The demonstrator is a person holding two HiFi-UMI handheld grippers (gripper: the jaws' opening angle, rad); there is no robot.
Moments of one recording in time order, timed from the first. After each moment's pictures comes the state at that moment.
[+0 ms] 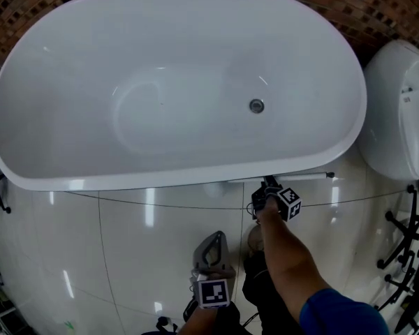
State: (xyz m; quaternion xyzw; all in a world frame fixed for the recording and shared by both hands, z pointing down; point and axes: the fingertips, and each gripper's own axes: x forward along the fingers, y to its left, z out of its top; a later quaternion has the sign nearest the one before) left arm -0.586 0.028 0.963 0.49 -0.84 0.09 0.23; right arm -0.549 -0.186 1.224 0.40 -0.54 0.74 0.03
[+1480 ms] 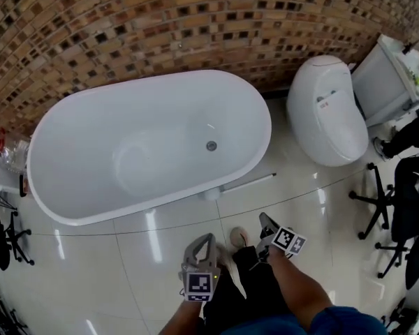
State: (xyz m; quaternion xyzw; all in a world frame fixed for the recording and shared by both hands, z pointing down) left arm -0.519 -0.026 0.634 0.63 -0.73 0.14 0.22; right arm -0.386 -0.165 0.777 0.31 -0.76 0.56 0.13
